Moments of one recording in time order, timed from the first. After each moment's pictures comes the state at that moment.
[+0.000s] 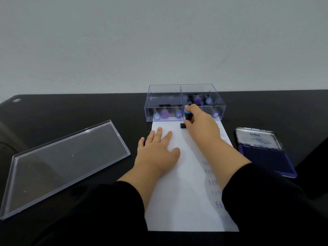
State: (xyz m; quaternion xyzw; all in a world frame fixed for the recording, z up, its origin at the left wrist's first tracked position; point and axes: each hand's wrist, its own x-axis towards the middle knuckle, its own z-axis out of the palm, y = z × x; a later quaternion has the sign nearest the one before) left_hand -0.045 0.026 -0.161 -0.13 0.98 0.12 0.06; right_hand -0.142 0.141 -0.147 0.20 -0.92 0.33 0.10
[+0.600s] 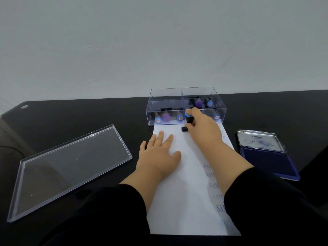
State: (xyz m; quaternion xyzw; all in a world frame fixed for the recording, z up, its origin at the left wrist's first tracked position) left_hand -0.045 0.027 -0.161 -0.13 0.98 0.12 0.06; right_hand -0.143 0.144 -0.147 0.21 -0.92 0.33 0.09
